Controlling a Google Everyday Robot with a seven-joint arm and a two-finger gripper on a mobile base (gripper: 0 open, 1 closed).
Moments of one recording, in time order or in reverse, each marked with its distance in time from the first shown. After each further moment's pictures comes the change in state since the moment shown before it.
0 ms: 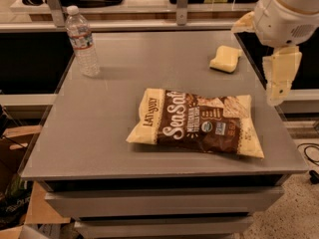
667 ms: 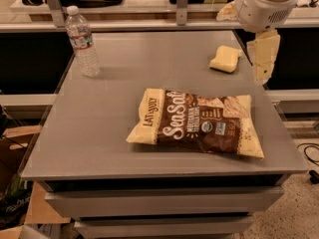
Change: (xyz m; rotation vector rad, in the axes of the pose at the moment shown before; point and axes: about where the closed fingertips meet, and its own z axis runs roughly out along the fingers) arm -0.002 -0.059 0.014 0.041 0.045 -0.122
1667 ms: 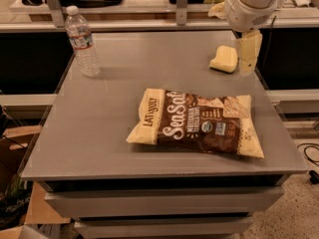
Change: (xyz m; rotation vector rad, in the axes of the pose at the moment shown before) arm 0.010 -0.056 0.042 0.098 -0.002 -0.055
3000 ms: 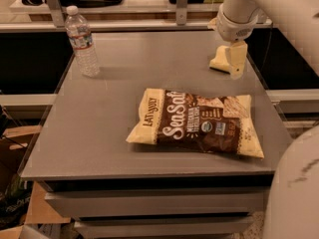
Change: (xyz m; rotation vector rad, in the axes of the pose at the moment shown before) arm 0.035 -0.025 0.079 -0.055 0.052 0.090
